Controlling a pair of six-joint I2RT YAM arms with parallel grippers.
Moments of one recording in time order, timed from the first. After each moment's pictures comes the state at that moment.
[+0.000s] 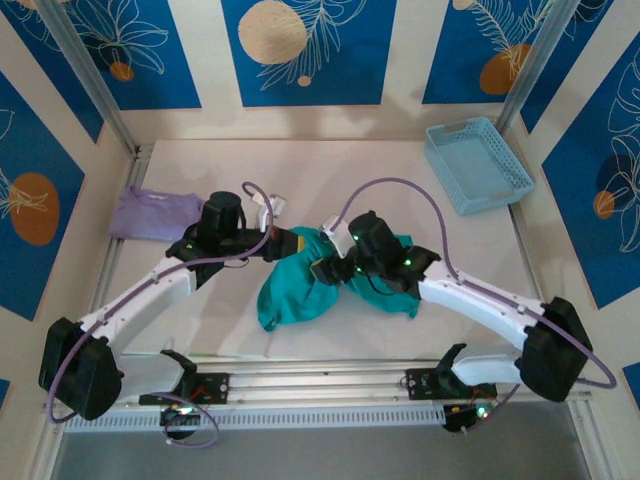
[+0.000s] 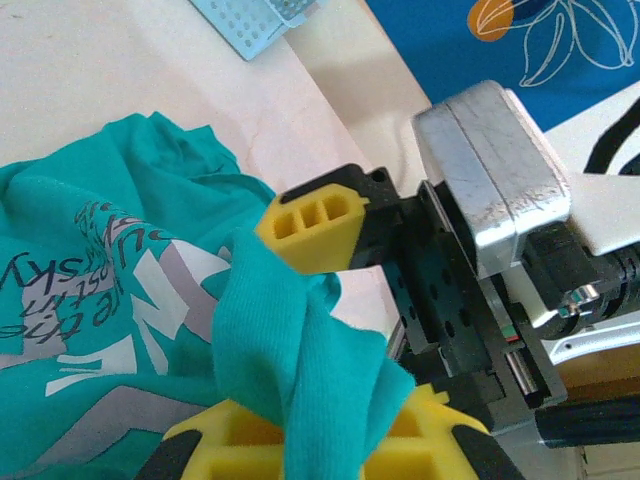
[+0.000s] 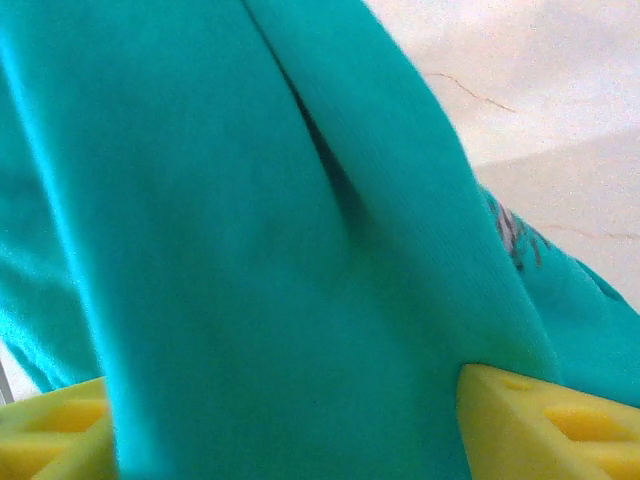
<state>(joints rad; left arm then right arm) -0.51 1.22 0.88 -0.15 0.76 -0.48 0.80 1.27 0.89 -0.30 -0.13 0.01</state>
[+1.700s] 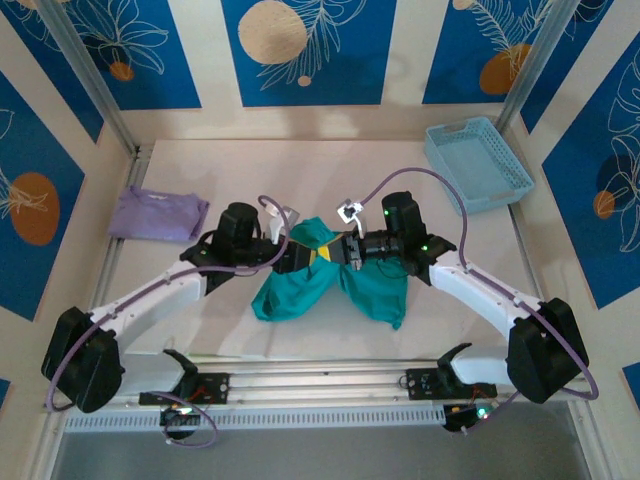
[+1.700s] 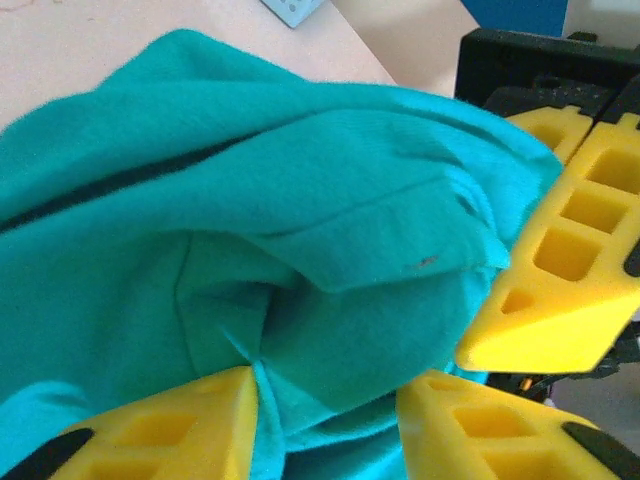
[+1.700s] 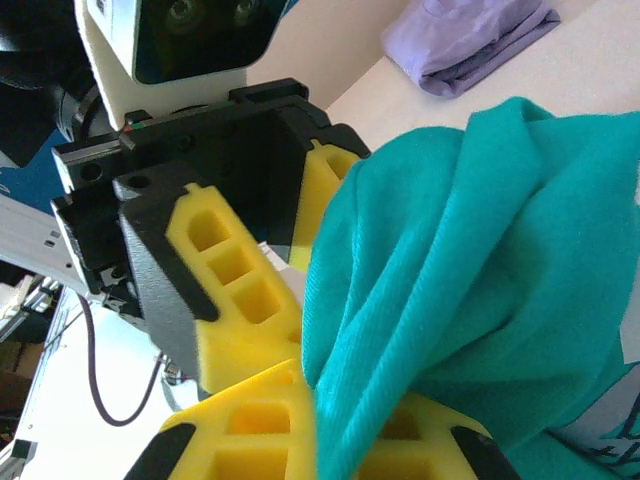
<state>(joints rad) -0.61 1.26 0.83 -0.11 0.60 -0.36 0.53 1.27 0.82 -0.06 -0.86 0.28</state>
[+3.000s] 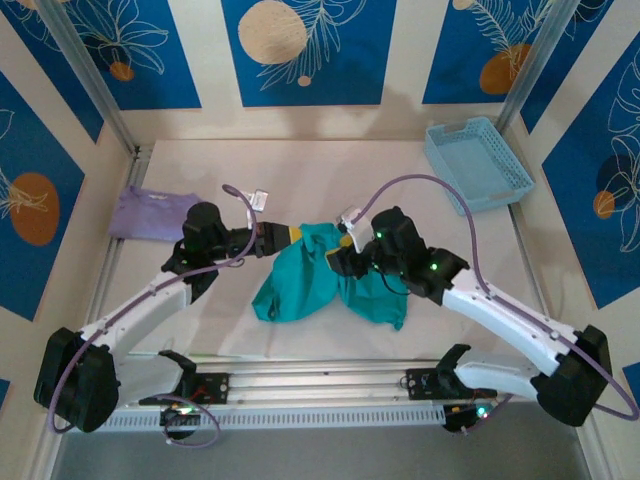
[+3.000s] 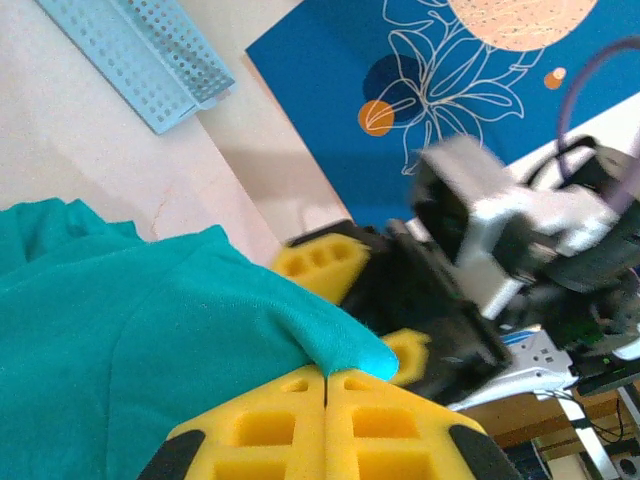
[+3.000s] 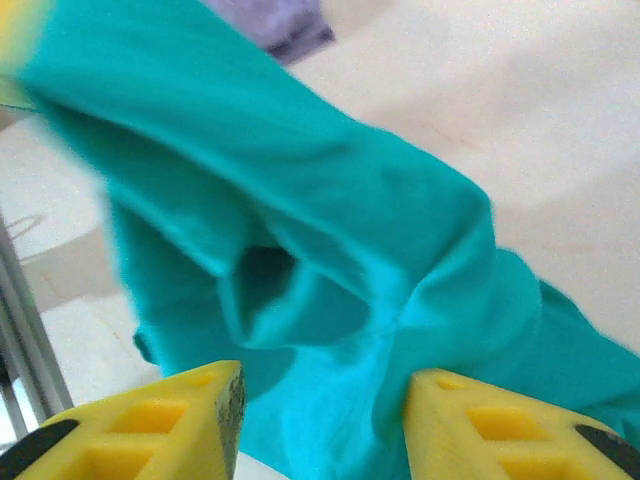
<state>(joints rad) -0.46 1.15 0.70 0.34 0.87 -0.85 0.77 1.07 0.88 -0.37 -0.16 0.05</state>
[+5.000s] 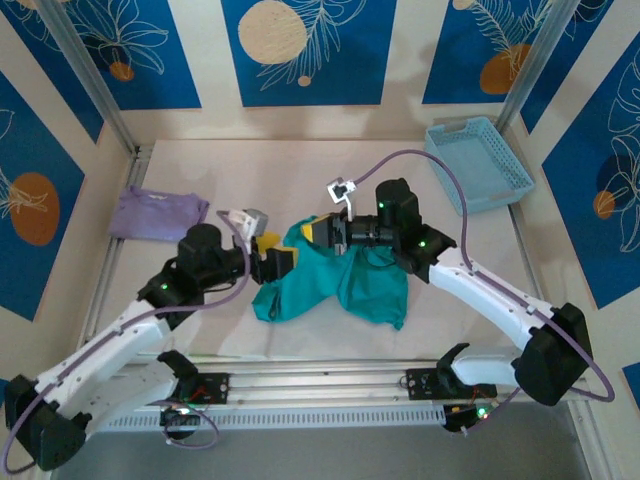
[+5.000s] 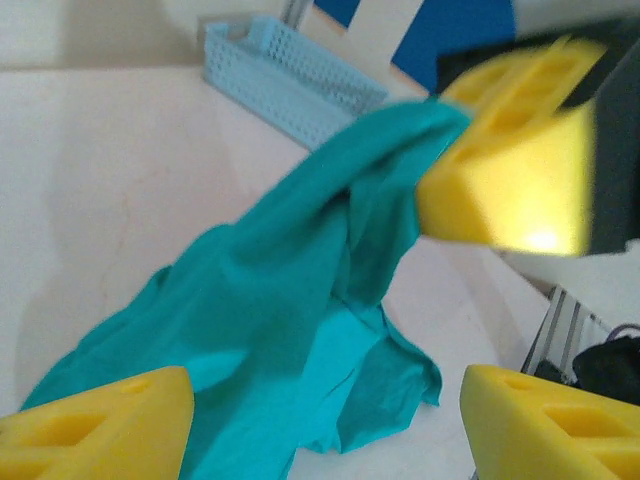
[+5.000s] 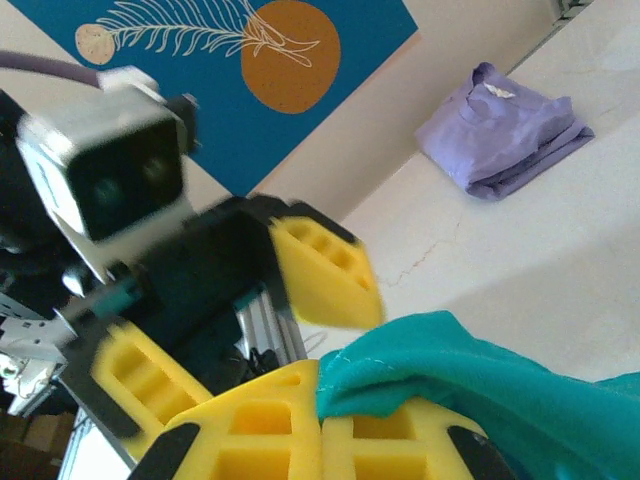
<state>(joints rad) -0.66 0.91 0.74 -0.15 0.33 -0.32 0.66 1.25 0.99 -0.01 -0.71 0.51</state>
